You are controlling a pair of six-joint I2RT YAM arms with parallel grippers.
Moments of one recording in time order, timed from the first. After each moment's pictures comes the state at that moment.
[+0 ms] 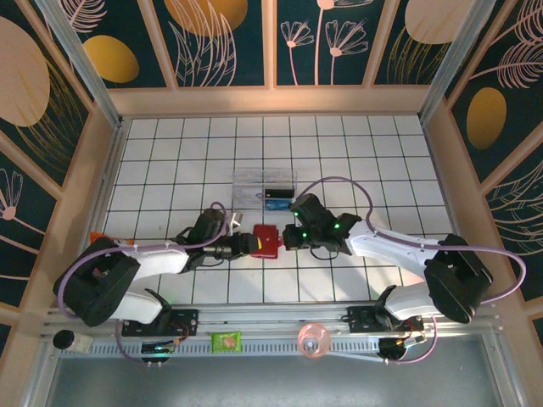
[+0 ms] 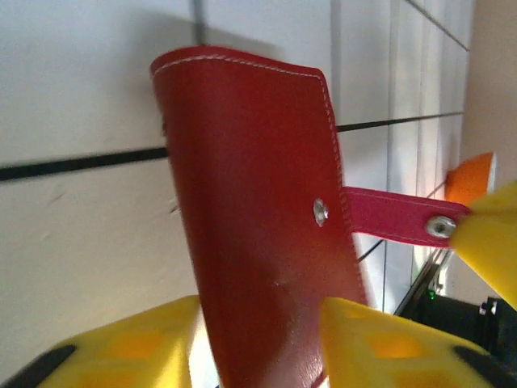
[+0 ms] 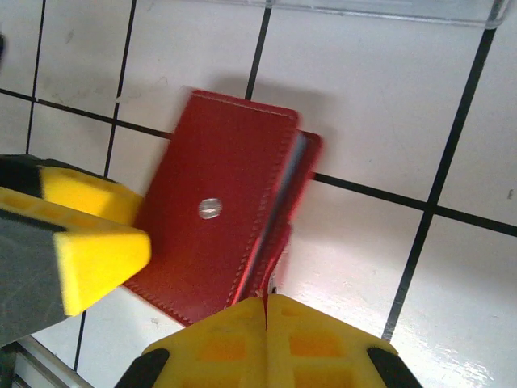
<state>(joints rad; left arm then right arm) -0.65 1.42 0.38 0.29 0.52 -0.95 0.88 1.36 0.76 -0.35 -0.13 0.68</state>
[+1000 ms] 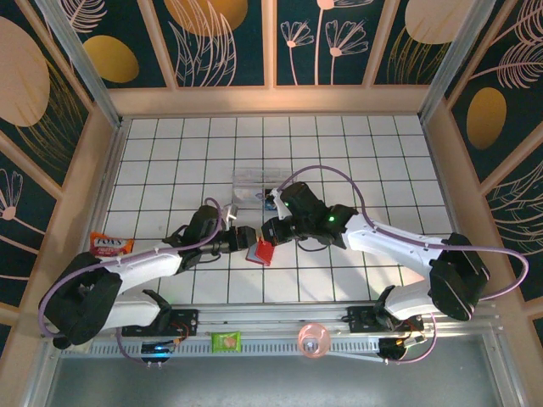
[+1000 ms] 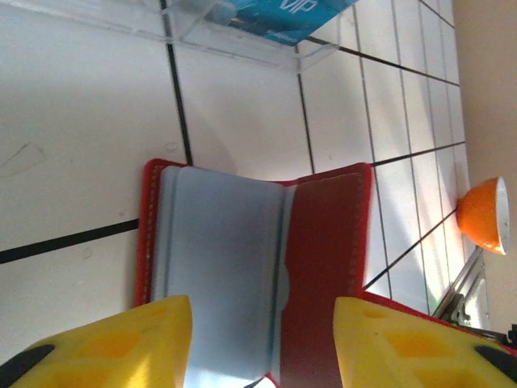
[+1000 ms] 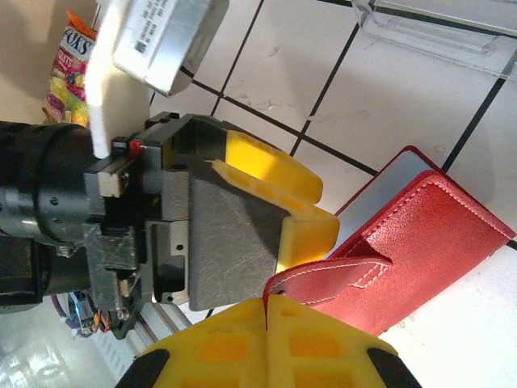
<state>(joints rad) -0.65 1.28 0.40 0.20 0.38 -0.85 0.93 1.37 0.93 -0.34 -0.30 0.59</state>
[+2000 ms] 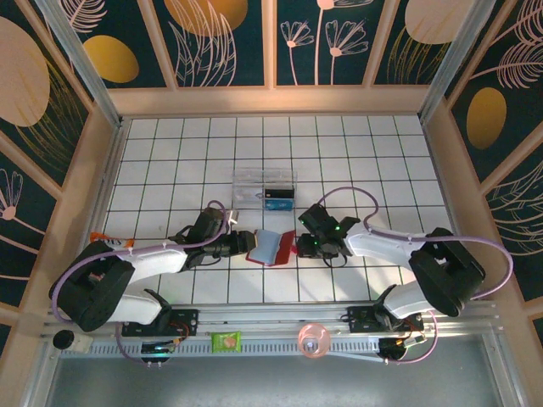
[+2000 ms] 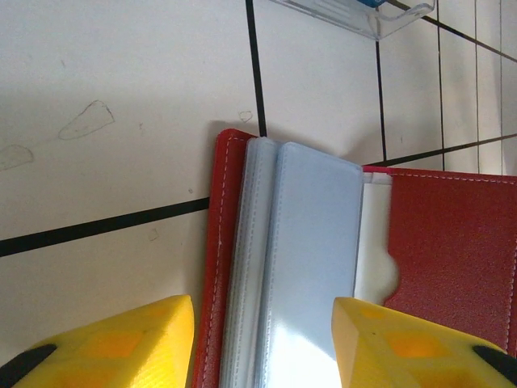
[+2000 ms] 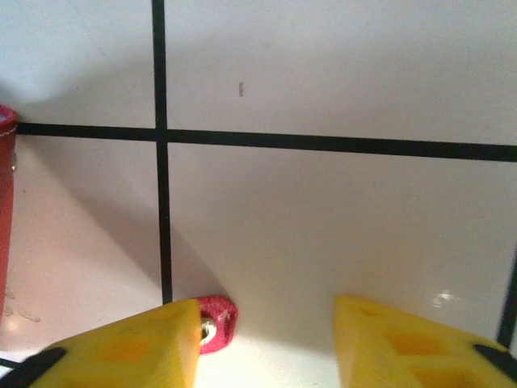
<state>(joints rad) -0.65 1.37 0.41 0.18 0.36 -0.83 0.80 1.40 0.66 -0.46 0.00 0.73</state>
